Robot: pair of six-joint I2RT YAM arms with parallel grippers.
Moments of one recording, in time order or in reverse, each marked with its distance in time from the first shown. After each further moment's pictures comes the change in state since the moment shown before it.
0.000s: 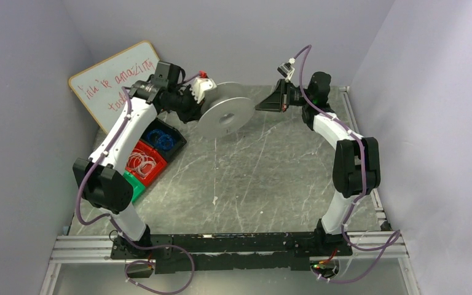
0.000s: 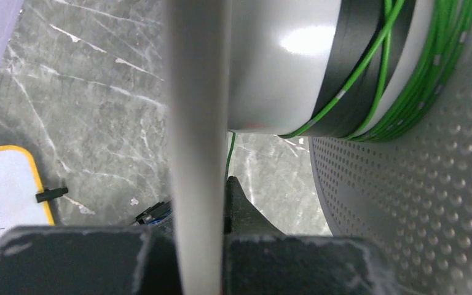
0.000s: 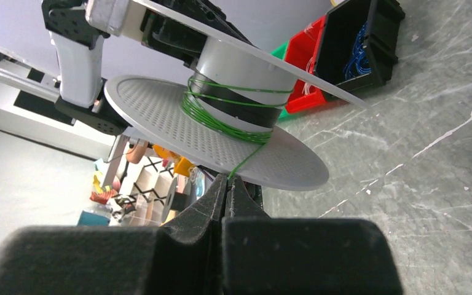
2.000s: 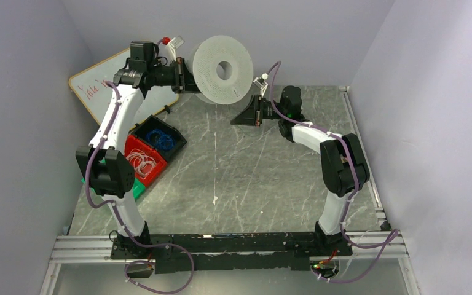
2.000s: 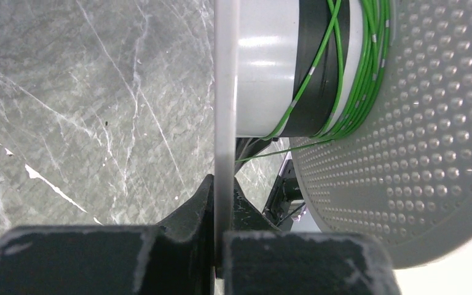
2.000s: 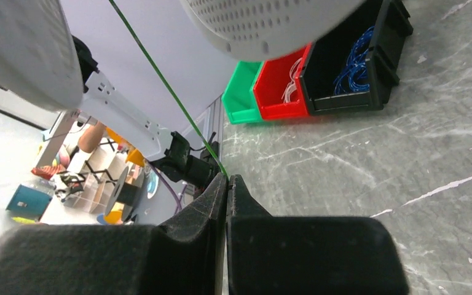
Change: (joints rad) left arm 0.187 0.148 0.146 0.346 0.541 -0.974; right arm 0.208 0.053 -0.108 0.121 0.172 -0.222
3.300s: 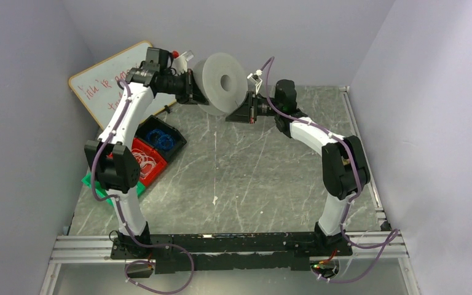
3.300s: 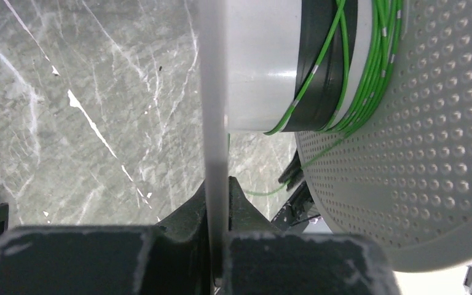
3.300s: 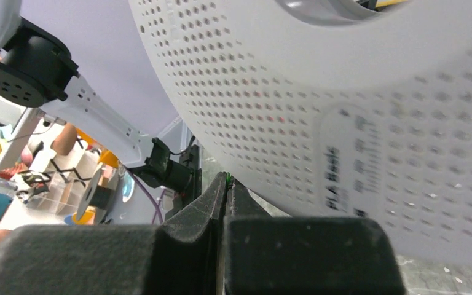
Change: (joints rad) left arm -0.074 0.083 0.069 -0.251 -0.309 0.042; right arm 0.047 -0.034 0.107 -0.336 0.080 -0.257
